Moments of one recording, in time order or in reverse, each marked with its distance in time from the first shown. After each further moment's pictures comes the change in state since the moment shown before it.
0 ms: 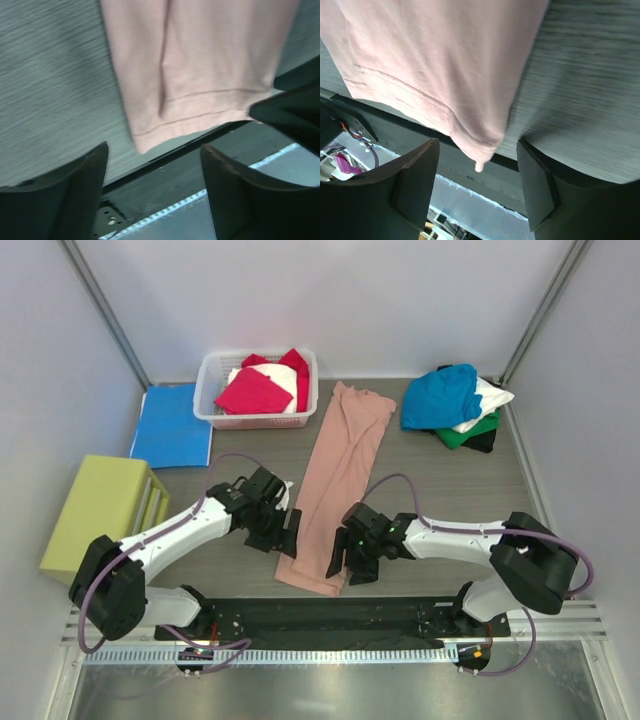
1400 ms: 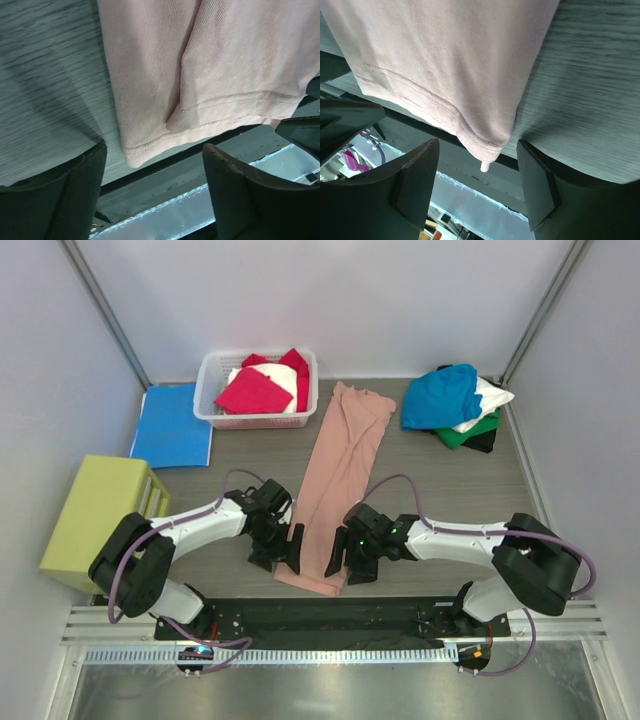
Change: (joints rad) left arm -0.010 0.119 -0.098 0.083 0.119 -0.087; right arm 0.000 0.003 -0.008 0.044 -0.018 0.018
